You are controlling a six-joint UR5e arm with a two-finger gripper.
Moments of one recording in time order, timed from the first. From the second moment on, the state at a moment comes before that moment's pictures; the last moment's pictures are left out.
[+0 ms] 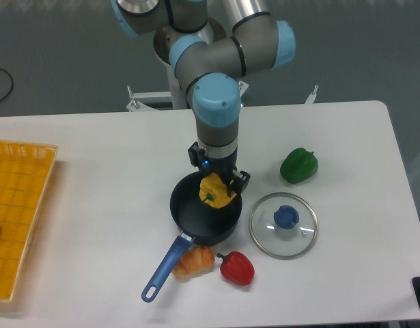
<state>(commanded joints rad) 2.40 -1.87 -1.74 -1.05 1.57 0.89</state>
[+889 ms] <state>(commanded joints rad) 2.33 -1.94 -1.73 -1.01 1.64 0.79</state>
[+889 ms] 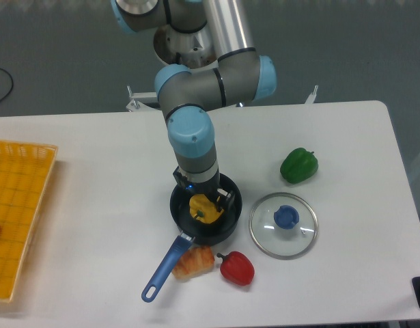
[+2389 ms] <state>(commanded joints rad) 2.31 -1.95 -1.70 -1.01 1.68 0.80</state>
